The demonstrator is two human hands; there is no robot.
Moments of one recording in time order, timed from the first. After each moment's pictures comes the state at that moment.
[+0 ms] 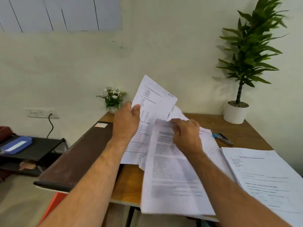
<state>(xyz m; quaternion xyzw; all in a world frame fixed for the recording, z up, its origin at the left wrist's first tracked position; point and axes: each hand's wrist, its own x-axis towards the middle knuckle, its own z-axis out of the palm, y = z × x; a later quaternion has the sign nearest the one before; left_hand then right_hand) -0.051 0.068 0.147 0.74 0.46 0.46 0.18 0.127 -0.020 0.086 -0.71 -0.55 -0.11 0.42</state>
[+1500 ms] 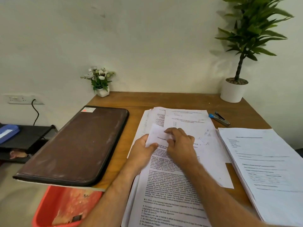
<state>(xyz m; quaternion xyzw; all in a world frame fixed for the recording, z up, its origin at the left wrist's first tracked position) -0.023 0.024 0.014 0.67 0.39 0.28 0.56 0.121 -0.040 0.009 -0.79 -0.48 0.08 0.37</state>
